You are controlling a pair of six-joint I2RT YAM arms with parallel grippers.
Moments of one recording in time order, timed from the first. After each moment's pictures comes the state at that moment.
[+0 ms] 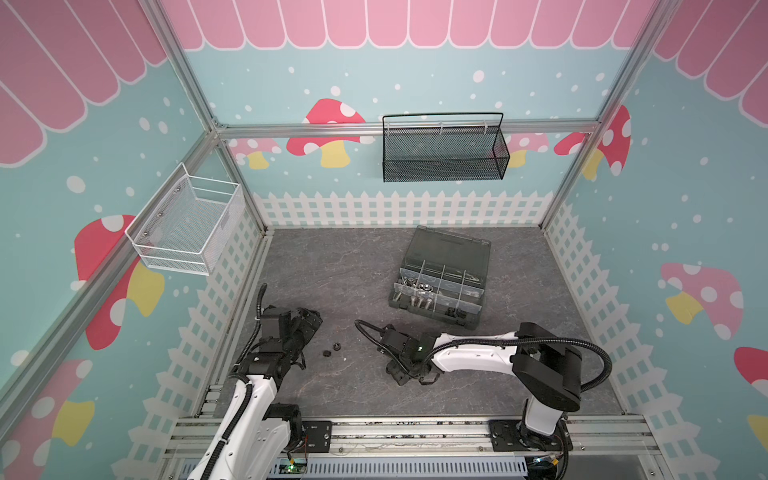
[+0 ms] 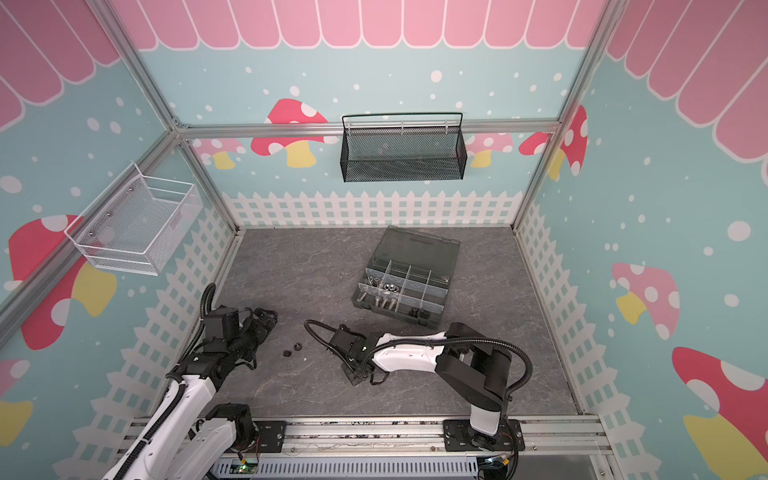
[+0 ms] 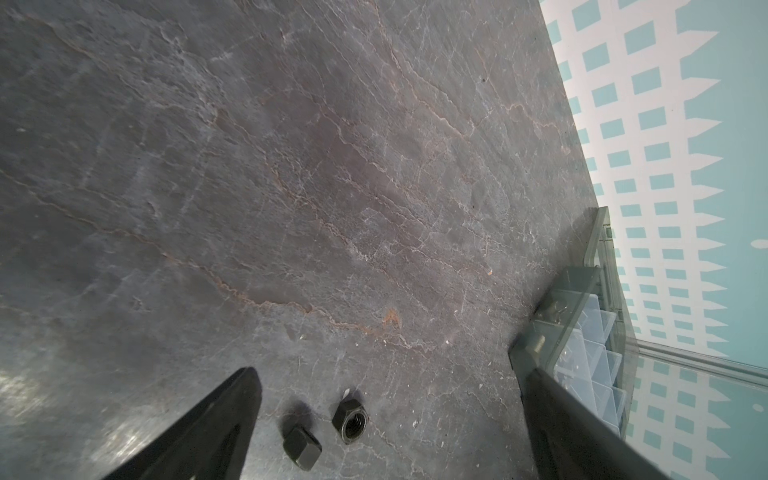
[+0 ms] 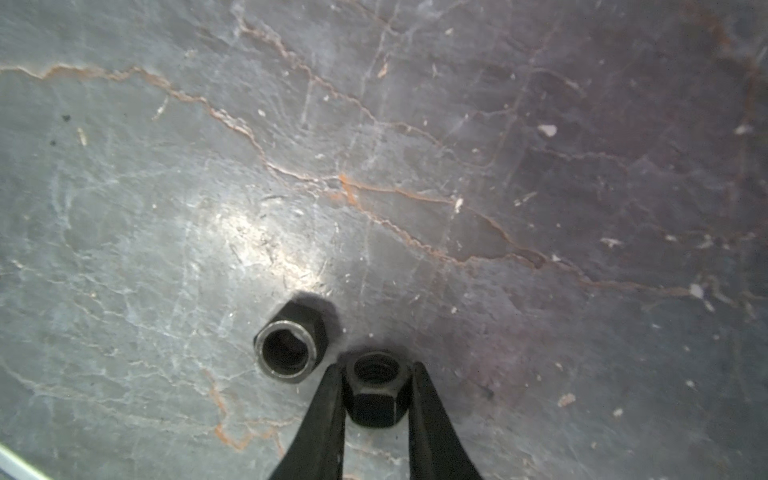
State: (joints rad) left arm 0.01 0.77 0.45 -0.44 0.08 -0.98; right arm 1.14 1.77 1.04 -0.52 0.12 0.47
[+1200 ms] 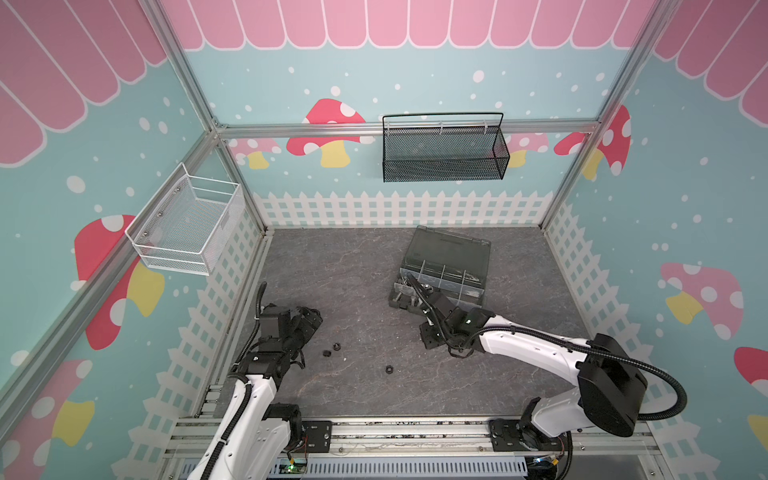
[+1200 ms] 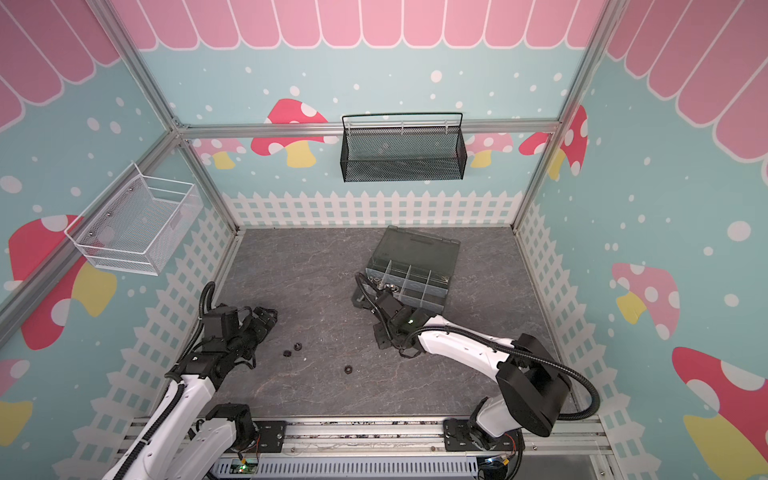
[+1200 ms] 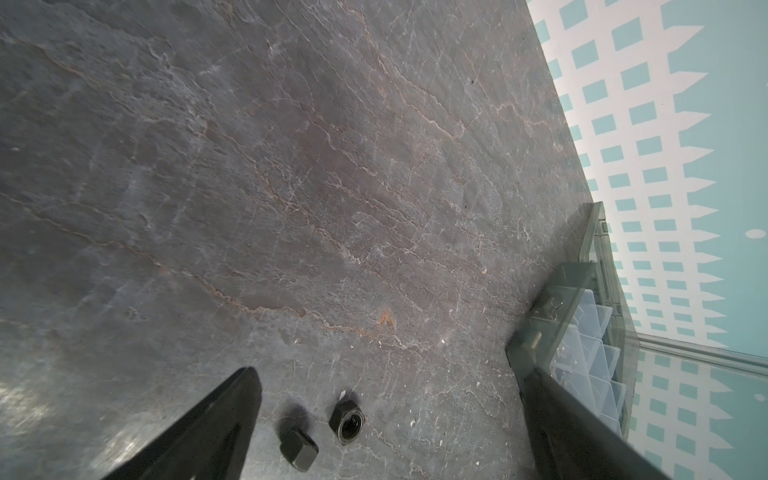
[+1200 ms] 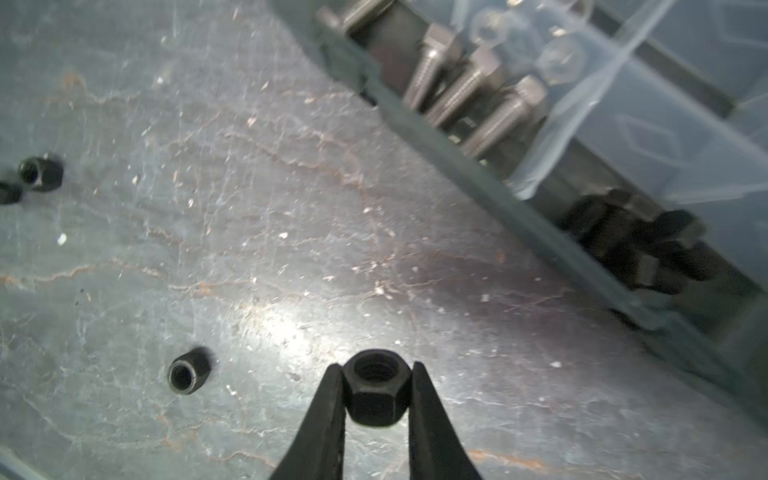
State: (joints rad) left arm 0.01 0.77 0.46 -0.45 0.09 -0.95; right arm 0.82 1.44 0.93 -0.53 0.12 0.44
